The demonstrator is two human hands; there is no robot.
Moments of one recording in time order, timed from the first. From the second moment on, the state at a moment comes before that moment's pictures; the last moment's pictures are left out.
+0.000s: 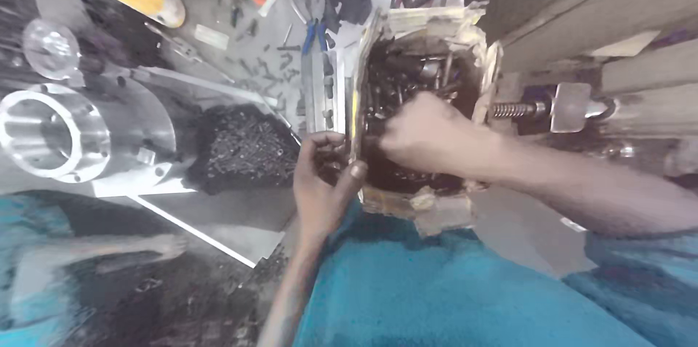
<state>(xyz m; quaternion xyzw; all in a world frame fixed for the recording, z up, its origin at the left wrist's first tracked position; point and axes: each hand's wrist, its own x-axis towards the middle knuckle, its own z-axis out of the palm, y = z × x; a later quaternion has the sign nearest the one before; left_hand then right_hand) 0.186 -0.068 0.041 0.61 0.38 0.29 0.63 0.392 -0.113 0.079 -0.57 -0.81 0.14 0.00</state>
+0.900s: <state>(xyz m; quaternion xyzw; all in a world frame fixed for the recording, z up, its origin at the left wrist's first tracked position) 0.091 -0.027 0.041 0.76 0.38 0.34 0.40 0.429 -0.145 0.065 -0.59 -0.78 0.10 0.20</state>
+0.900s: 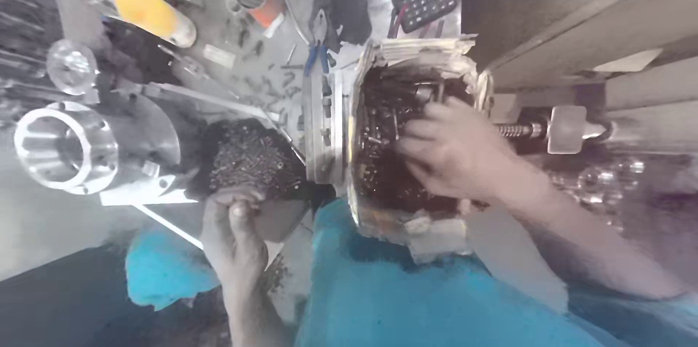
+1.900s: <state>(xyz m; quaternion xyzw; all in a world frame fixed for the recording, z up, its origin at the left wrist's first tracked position) 0.021 -0.082 0.003 0.68 0.57 0.25 0.38 0.429 -0.124 0.095 -0.58 -0.76 0.27 -0.04</state>
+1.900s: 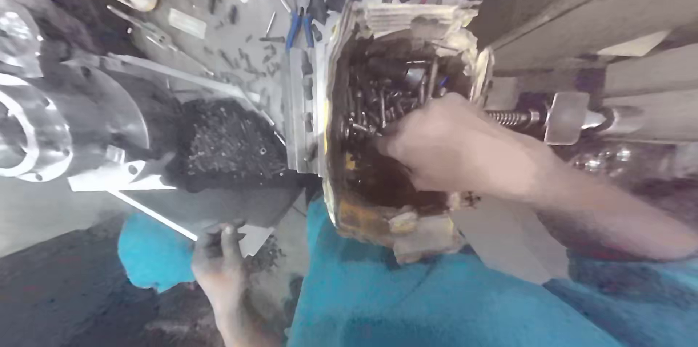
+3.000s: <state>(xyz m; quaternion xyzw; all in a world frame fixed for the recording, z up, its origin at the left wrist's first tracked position) 0.036 -0.062 0.002 0.64 0.61 0.24 0.39 0.408 -0.132 0.106 -0.55 -0.75 0.33 -0.13</state>
